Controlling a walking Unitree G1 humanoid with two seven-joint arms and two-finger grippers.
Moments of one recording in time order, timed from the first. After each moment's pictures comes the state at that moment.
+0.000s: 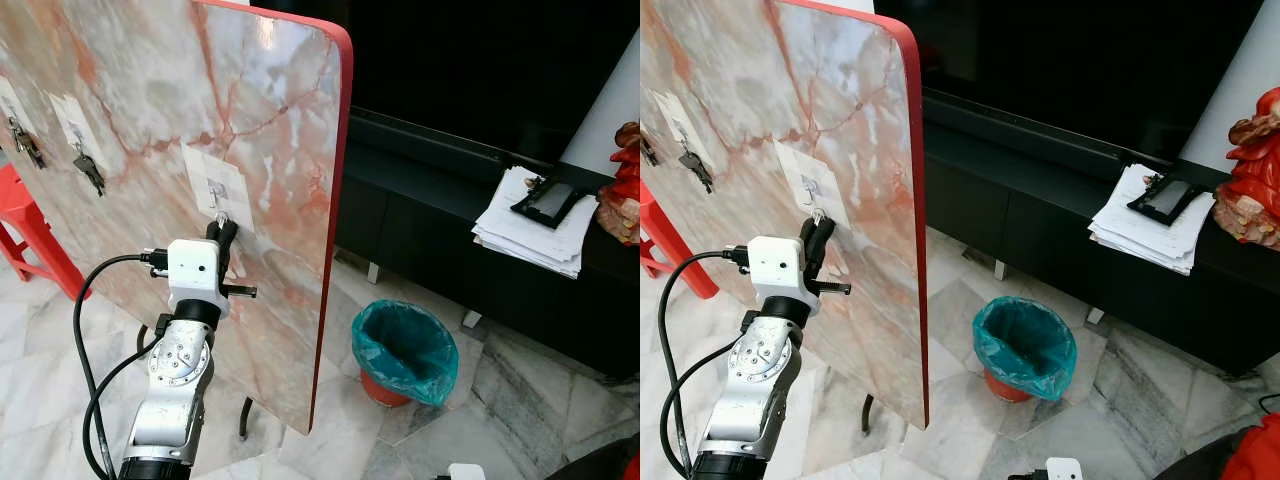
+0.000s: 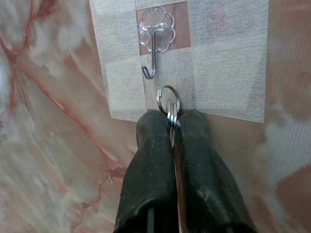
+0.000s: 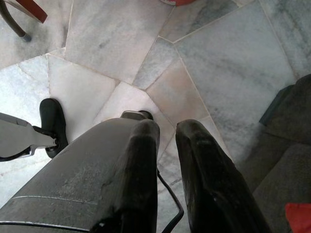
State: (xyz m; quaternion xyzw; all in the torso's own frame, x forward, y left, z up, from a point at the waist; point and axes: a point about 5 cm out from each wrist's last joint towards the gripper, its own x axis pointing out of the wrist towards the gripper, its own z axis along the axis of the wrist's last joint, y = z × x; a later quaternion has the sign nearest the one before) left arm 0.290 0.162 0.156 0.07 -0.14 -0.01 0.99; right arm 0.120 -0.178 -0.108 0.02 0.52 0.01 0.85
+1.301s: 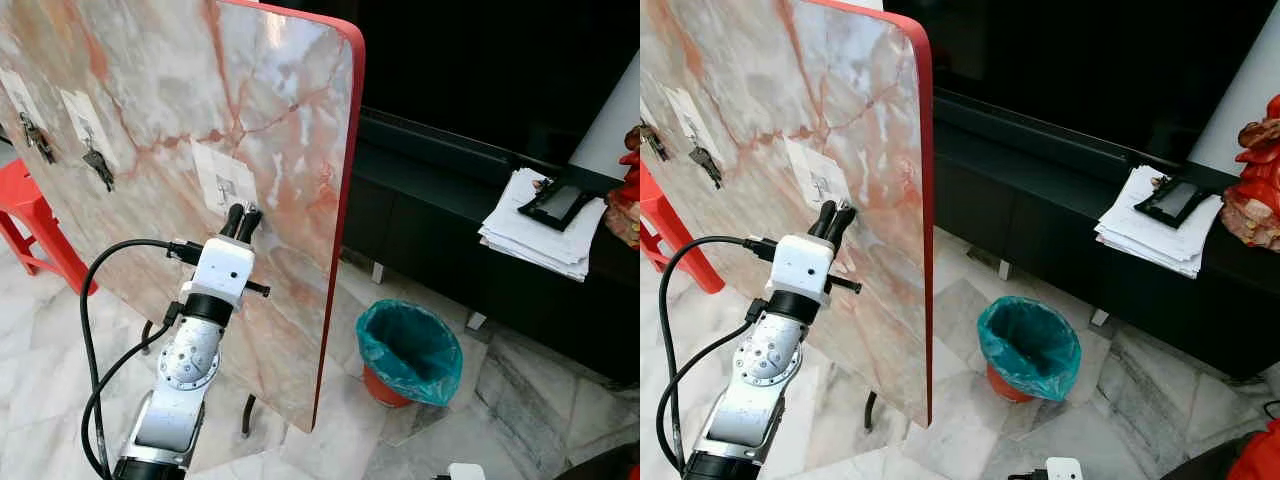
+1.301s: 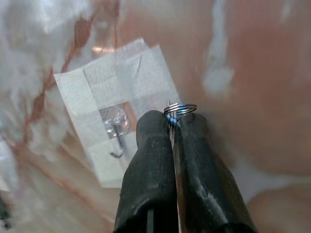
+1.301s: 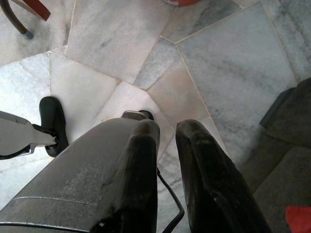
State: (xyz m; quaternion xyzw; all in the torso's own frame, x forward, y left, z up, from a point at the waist) left arm 0.278 0.141 0.179 0.16 -0.22 -0.07 0.96; right arm 0.120 -0.178 -0.108 0.02 0.52 0.01 0.85
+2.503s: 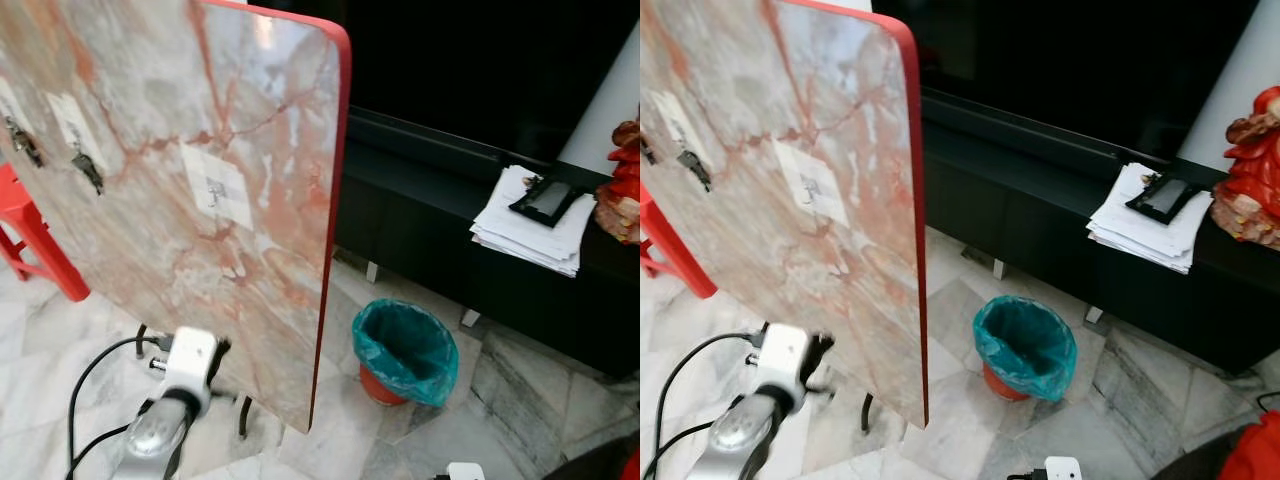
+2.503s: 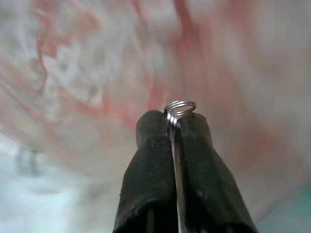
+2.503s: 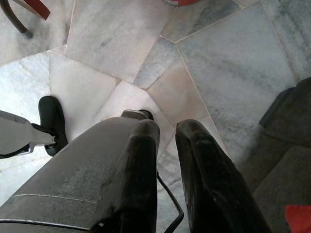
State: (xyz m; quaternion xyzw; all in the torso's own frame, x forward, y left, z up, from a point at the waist) left arm 0.260 0.182 0.084 -0.08 0.08 -0.02 0.99; right arm 0.123 -0.177 -0.108 0.02 0.52 0.01 0.85
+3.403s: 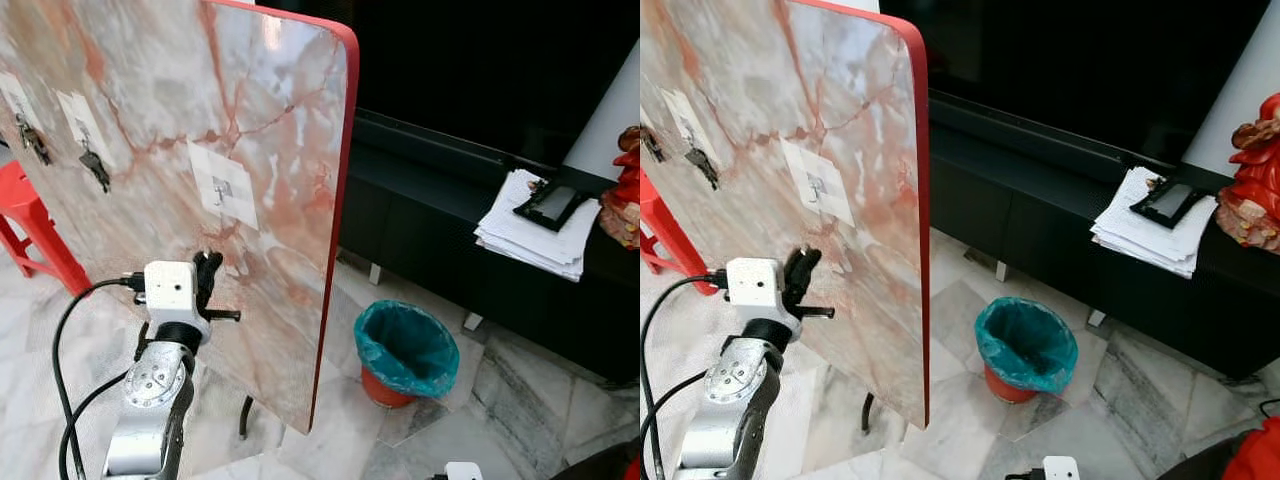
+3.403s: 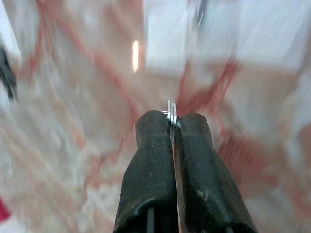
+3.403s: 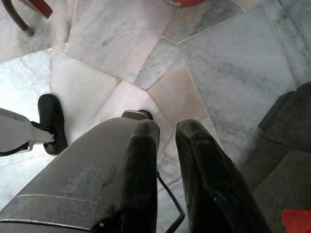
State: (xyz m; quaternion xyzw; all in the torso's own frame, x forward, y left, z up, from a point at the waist) left arm 0.270 0.180 0.151 0.04 -0.11 -0.01 0.99; right arm 0.122 -0.176 -0.108 0.02 0.52 0.01 0.85
